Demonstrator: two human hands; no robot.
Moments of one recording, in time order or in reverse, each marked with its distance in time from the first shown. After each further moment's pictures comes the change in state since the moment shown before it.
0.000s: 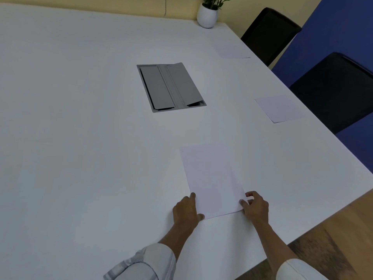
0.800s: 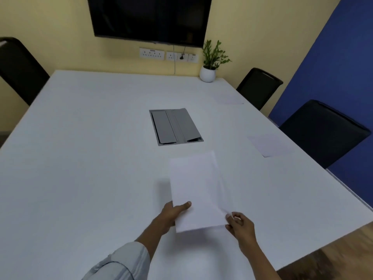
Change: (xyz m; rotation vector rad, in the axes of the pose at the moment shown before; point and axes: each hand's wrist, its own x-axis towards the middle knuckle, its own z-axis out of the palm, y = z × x) left_hand -0.052 0.009 -0.095 -1.212 -0.111 -0.185; right_hand -0.055 -0.022 -0.044 0.883 -0.267 0.064
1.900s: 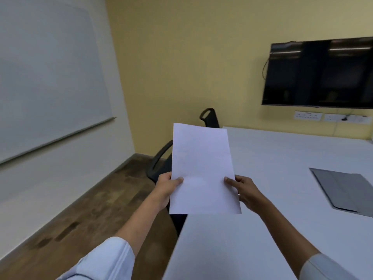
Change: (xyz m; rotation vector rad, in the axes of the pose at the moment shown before) left_hand -0.457 0.069 -0.495 -0.143 0.755 0.580; right_hand -0.366 -0.065 0.551 -0.296 -1.146 -0.297
